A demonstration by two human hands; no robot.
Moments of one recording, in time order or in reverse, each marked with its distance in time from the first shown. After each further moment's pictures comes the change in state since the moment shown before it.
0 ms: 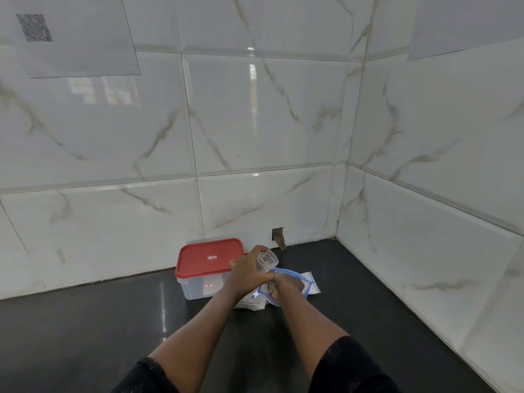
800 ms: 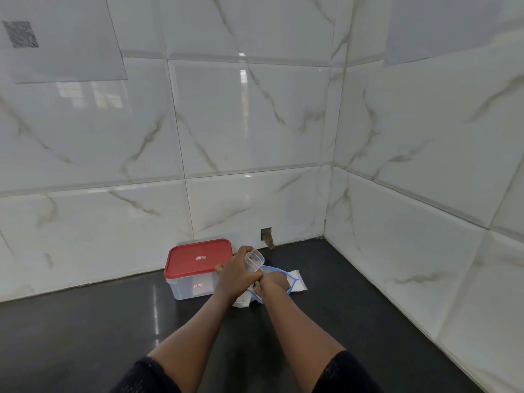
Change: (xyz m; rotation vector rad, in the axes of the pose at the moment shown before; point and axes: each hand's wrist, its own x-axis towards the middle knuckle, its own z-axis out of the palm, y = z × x) left_hand -0.012 0.016 0.010 0.026 0.157 -0.059; right_hand 0.000 0.007 0.000 0.098 -0.047 -0.104
